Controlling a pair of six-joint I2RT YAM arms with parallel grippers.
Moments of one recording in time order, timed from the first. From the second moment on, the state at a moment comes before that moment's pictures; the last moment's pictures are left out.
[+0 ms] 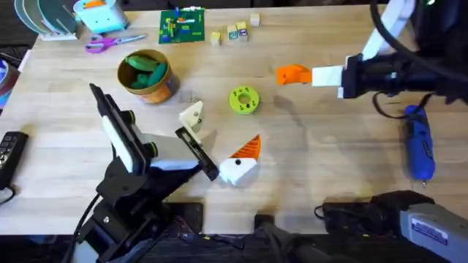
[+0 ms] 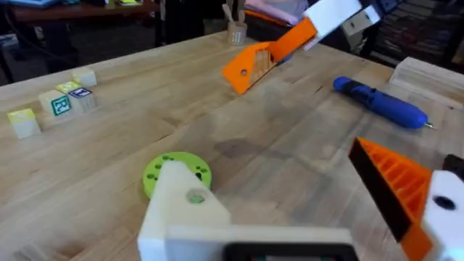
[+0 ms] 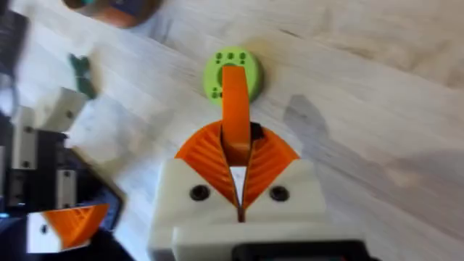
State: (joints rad) left arm -0.62 0.01 0.01 -0.06 0.26 -0.11; right arm 0.14 1.10 0.85 -0.60 -0.59 0.02
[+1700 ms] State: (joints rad) left arm -0.61 0.01 0.01 -0.05 0.48 -0.11; right arm 0.38 1.50 0.79 -0.21 -1.38 0.60
